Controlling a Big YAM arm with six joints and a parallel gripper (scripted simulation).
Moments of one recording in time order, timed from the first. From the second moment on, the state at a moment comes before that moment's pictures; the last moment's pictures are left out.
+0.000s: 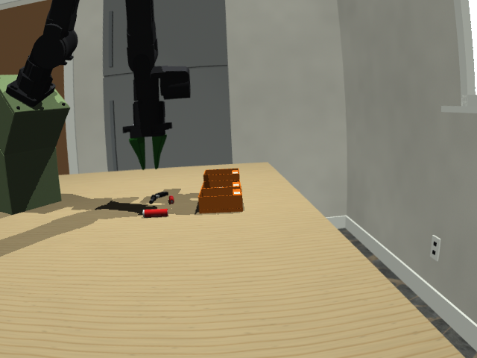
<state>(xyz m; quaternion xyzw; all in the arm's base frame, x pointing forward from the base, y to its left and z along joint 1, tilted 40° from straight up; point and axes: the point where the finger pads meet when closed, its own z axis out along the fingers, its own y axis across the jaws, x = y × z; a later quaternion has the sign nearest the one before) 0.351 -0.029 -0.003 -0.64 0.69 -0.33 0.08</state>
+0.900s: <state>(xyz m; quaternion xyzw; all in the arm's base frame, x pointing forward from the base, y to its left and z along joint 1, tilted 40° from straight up) 0.387 -0.051 -0.050 -0.64 0.69 -0.33 0.08</state>
